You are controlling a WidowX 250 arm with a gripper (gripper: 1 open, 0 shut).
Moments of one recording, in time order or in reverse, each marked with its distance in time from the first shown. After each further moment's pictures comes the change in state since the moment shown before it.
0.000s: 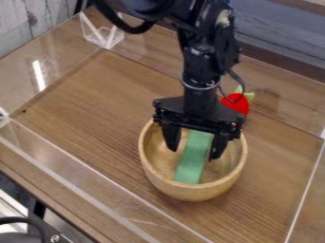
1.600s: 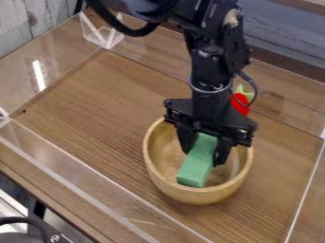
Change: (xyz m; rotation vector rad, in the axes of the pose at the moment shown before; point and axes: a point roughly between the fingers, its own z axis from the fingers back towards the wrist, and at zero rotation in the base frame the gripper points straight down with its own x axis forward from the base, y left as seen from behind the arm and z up) arm -0.018 -0.021 0.007 -0.039 0.017 -0.203
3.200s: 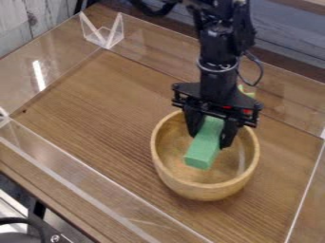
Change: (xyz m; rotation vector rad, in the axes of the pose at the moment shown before) arm 0.032 0.005 0.001 -0.010 -0.005 0.033
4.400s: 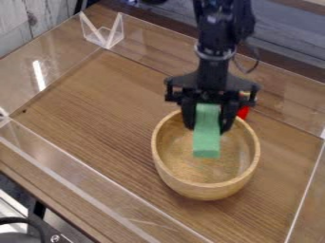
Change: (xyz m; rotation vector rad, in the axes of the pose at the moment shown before) arm 0.006 0.012 0.020 0.042 -0.029 0.341
